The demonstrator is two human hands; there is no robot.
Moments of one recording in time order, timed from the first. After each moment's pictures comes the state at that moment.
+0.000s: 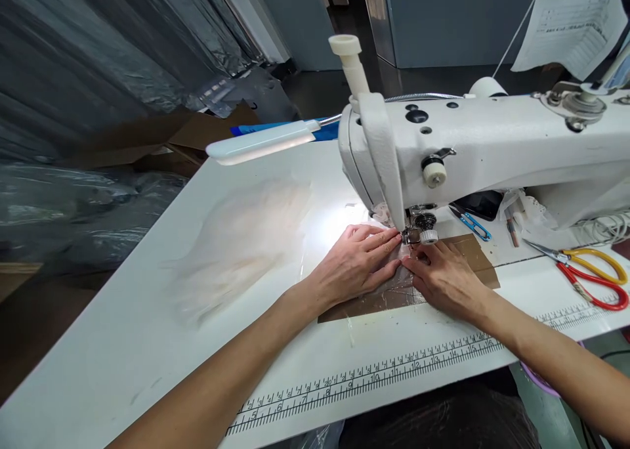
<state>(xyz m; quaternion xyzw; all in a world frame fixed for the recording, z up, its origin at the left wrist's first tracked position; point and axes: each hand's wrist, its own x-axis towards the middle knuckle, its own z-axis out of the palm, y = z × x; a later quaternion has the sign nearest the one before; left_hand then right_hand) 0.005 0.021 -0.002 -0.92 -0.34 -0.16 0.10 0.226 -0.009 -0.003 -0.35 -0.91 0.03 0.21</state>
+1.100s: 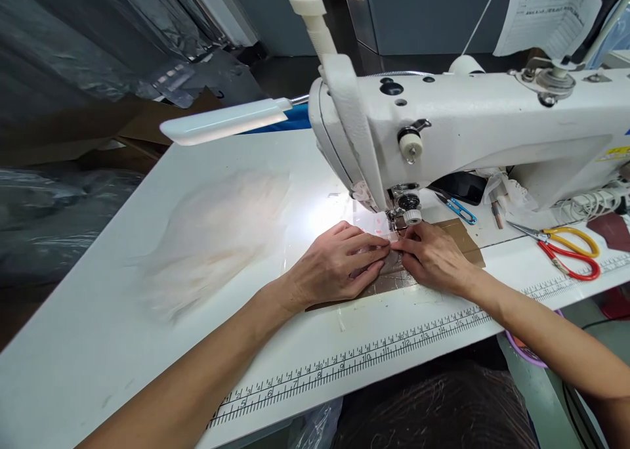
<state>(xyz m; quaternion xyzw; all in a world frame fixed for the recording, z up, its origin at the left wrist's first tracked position) 0.007 0.010 0.010 -0.94 -0.23 -0.24 0.06 0.229 -0.003 -0.005 -0.37 -0.89 0.09 0.25</state>
